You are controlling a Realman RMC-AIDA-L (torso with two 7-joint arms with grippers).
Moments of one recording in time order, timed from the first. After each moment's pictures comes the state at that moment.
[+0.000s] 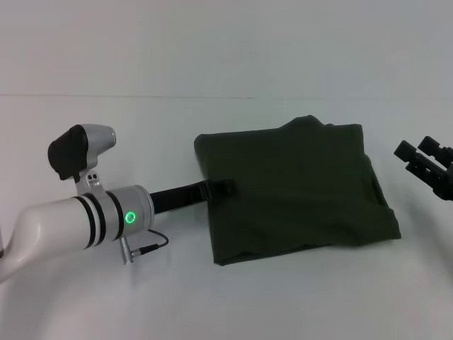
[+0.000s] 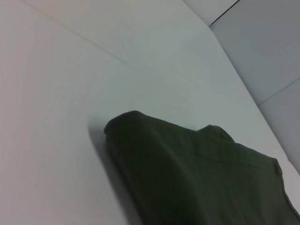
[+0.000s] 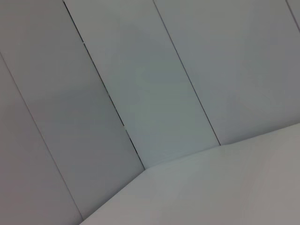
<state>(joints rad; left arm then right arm) -0.74 -2.17 0.76 0.27 1.83 0.87 -1.91 0.36 2.09 -0.61 -0.37 -1.44 -1.38 1.18</state>
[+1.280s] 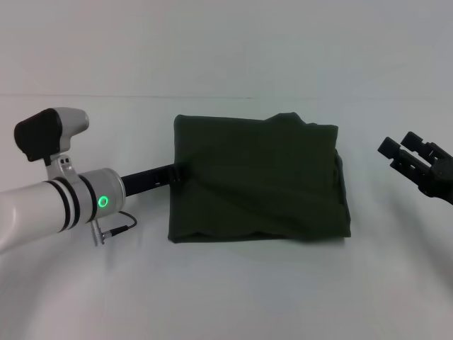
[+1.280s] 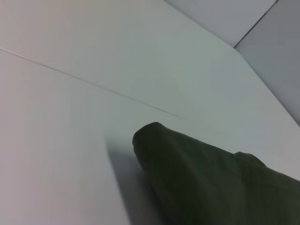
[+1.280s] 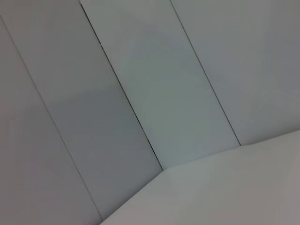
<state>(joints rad) -0.72 -2.15 0.75 0.34 1.85 0.79 -1.86 0.39 2.09 -0.63 -0.36 -1.44 -1.40 1.18</state>
